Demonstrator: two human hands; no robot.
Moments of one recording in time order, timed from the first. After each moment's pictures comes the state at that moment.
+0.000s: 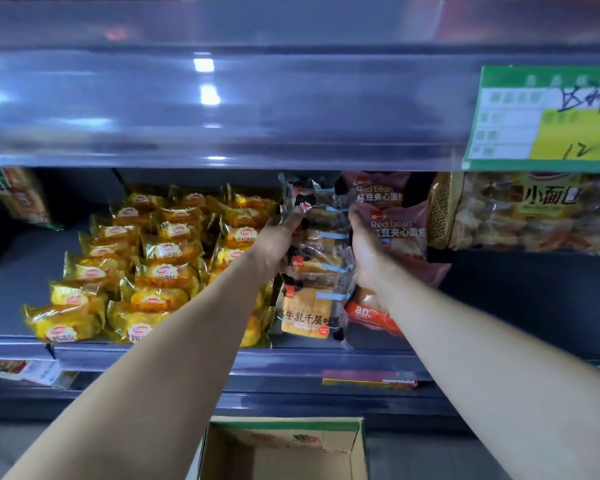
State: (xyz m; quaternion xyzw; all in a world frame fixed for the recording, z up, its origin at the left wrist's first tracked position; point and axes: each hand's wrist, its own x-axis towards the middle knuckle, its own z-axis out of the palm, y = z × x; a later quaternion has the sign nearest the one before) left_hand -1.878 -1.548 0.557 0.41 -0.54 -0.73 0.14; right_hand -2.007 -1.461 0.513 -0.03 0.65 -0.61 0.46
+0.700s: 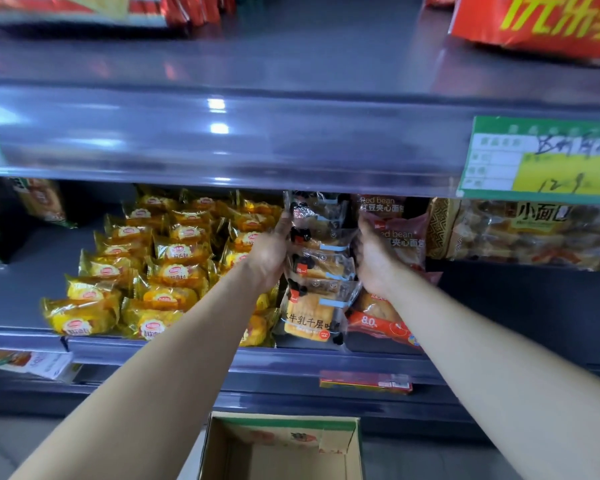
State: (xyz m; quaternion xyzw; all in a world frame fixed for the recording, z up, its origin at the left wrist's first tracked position) left_hand -1.853 -1.538 0.578 0.36 -0.53 -0.75 0.15; right_hand -1.984 -1.442 0.565 -0.06 0.65 -0.61 0.45
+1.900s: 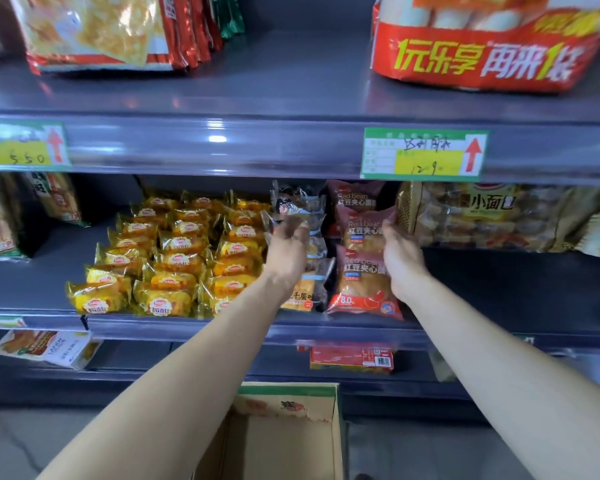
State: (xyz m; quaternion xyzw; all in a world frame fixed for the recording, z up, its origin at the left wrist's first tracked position) left_hand -1.851 -1.444 0.615 0.41 -0.59 -0.64 0.25; right_hand -1.991 -1.351 0.593 -0.04 0.75 -0.60 0.27
